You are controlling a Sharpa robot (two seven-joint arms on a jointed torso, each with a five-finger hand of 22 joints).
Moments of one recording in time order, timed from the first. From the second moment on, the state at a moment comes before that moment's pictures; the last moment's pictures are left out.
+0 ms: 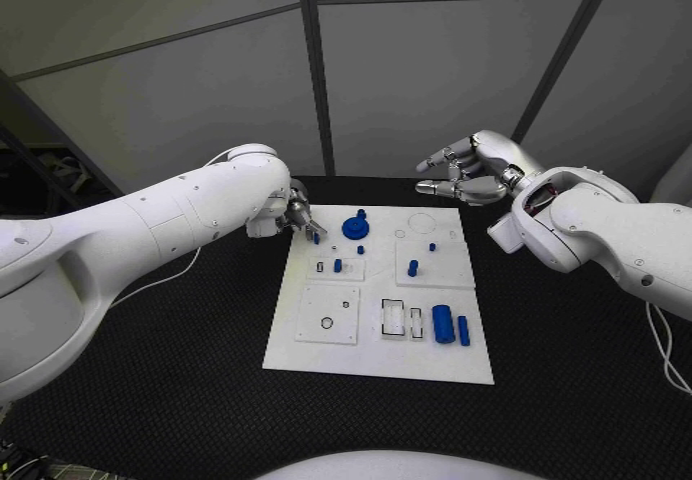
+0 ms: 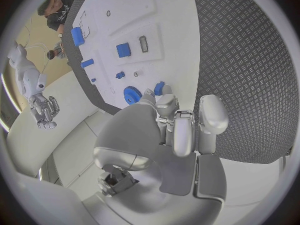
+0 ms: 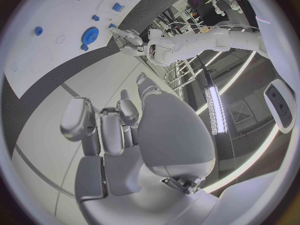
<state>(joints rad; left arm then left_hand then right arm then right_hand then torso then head) 1.30 -0.45 0.02 0.85 -1.10 0.36 -0.52 1.29 0.07 -0.05 0.24 0.08 1.10 0.05 0.06 1.01 1.40 -0.02 0.89 1.24 1.47 -0.08 1.50 1.31 0.12 1.30 0.04 1.29 1.14 1.24 -0.78 0.11 1.48 -0.96 -0.32 0.06 1.41 -0.13 0.12 0.23 0.13 0.95 0.12 0.07 0.18 1.30 0.04 1.16 1.18 1.47 -0.03 1.39 1.30 0.07 1.36 0.08 1.29 1.16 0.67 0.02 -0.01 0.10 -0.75</state>
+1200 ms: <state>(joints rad) 1.31 -0.62 0.03 1.11 -1.05 0.30 -0.47 1.23 -0.01 0.37 0.09 0.25 1.10 0.05 0.10 1.10 1.42 -0.02 0.90 1.22 1.47 -0.07 1.51 1.31 0.12 1.32 0.03 1.29 1.19 1.24 -0.78 0.11 1.48 -0.96 -0.32 0.06 1.40 -0.12 0.12 0.23 0.13 0.95 0.12 0.07 0.18 1.30 0.04 1.16 1.19 1.47 -0.03 1.39 1.30 0.07 1.36 0.08 1.29 1.16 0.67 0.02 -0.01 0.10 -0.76</state>
